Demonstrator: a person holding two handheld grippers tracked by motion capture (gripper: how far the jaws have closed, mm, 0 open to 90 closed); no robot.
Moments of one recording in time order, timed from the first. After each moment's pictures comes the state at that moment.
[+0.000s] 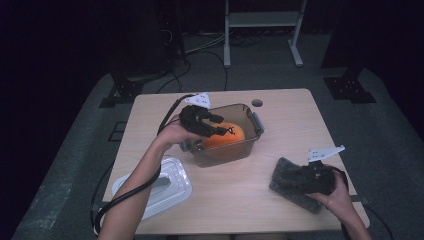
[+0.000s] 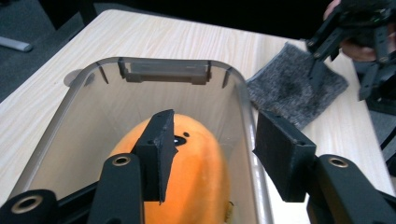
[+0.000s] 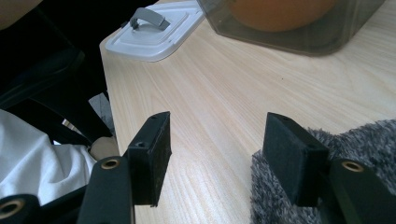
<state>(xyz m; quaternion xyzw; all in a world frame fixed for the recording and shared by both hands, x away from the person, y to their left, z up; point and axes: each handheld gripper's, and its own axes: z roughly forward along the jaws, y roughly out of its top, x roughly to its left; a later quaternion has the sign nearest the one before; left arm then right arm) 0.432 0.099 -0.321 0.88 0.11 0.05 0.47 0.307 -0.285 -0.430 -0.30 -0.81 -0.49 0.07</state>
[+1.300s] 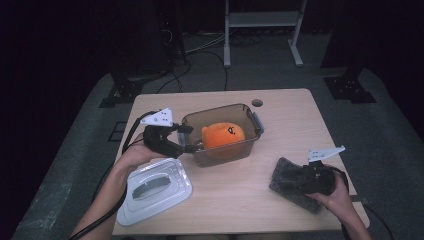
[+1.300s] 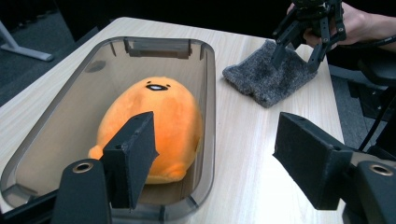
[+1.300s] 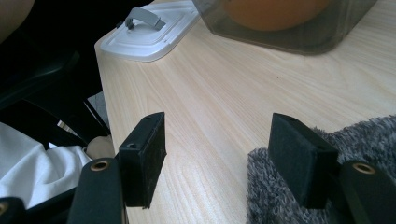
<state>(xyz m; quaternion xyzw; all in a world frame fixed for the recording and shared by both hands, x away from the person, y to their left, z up) 0.368 0.180 -0.317 0.86 0.12 0.08 0.49 0.307 -0.285 -0.431 -0.31 -0.81 -0.49 0.06</state>
